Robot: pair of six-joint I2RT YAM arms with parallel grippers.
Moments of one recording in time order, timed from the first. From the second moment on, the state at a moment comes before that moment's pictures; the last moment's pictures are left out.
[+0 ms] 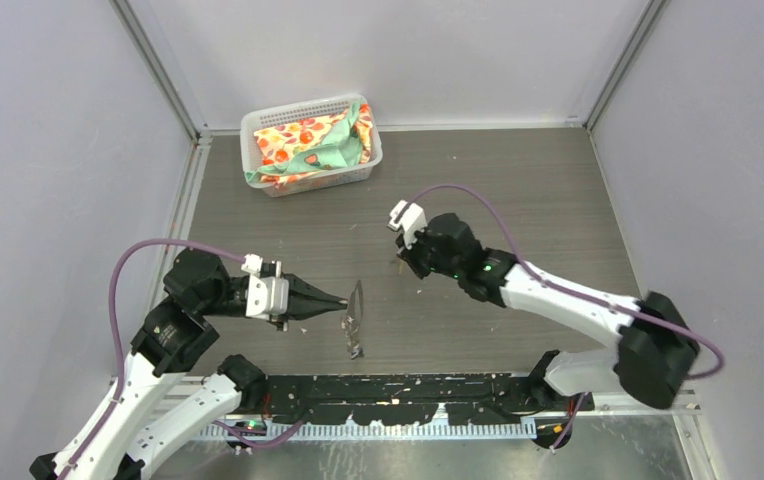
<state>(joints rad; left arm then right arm) -0.64 0.58 0.92 -0.39 0.95 0.30 0.84 1.35 0.83 -0.03 0.02 -0.12</state>
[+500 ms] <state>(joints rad) -0.64 0.67 0.92 -0.21 1.00 0.04 0.76 0.92 1.01 -0.23 -0.57 -0.07</state>
